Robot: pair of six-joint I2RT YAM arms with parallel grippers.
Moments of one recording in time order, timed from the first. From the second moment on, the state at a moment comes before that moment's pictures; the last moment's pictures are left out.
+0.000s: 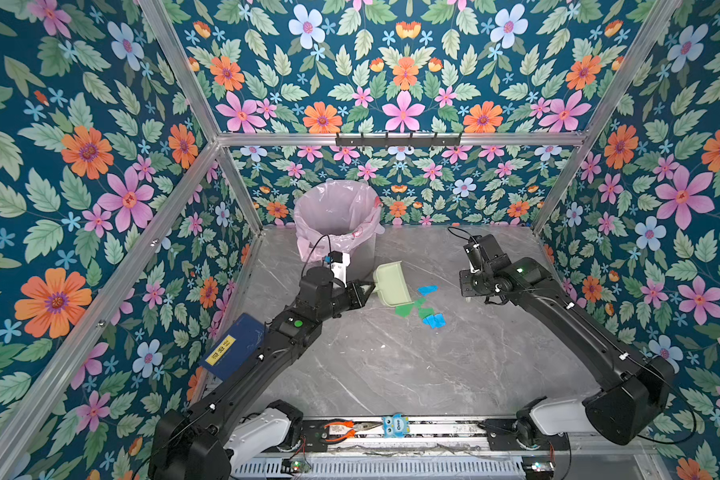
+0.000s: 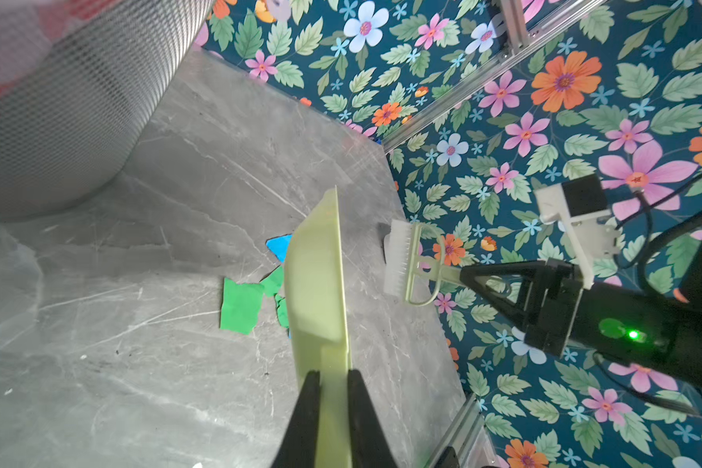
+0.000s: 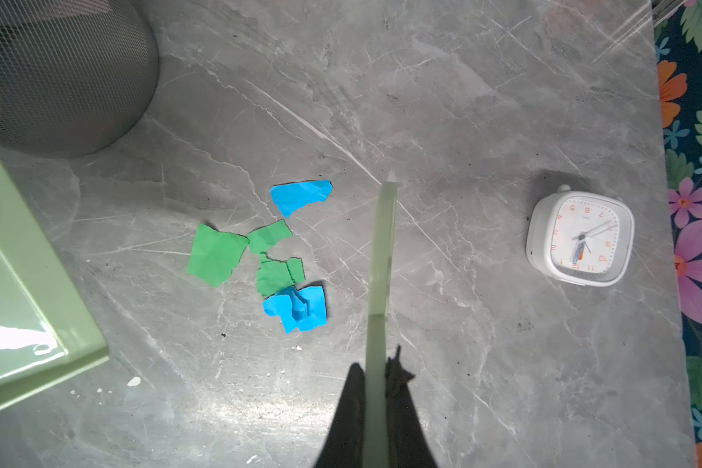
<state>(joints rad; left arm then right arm) -0.52 1.06 0.75 -0.06 0.32 -0.75 0.49 1.41 1.38 -0.98 0.25 0.34</state>
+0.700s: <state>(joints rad) -0.52 1.08 0.48 0.18 0.22 -0.80 0.49 1.42 1.30 -0.96 0.27 0.29</state>
